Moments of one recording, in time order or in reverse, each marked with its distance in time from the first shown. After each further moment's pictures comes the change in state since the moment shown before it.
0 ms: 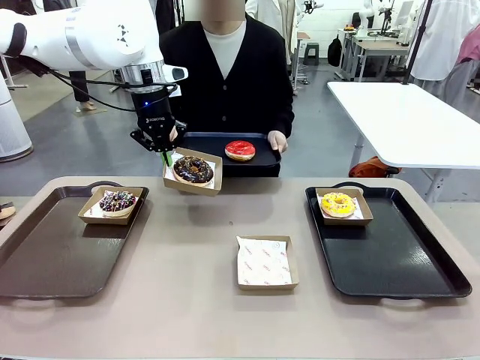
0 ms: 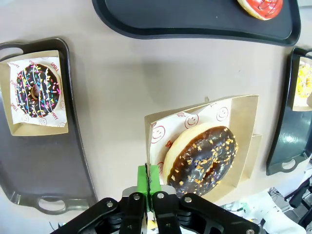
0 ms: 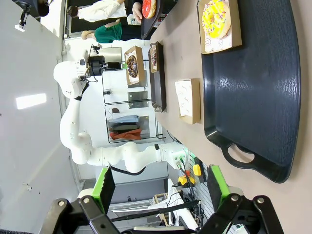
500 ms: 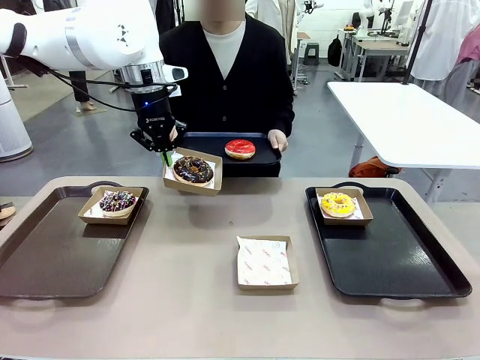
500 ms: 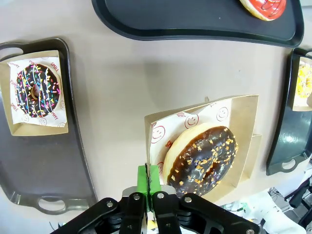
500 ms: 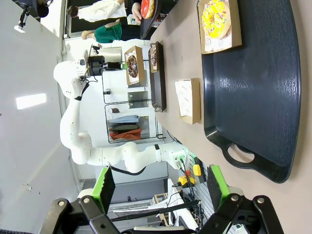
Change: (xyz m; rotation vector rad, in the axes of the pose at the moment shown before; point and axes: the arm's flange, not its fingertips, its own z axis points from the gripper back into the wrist) left arm 0.000 0.000 0.000 0.000 0.000 0.000; right arm 0.000 0.000 0.000 0.000 0.000 0.000
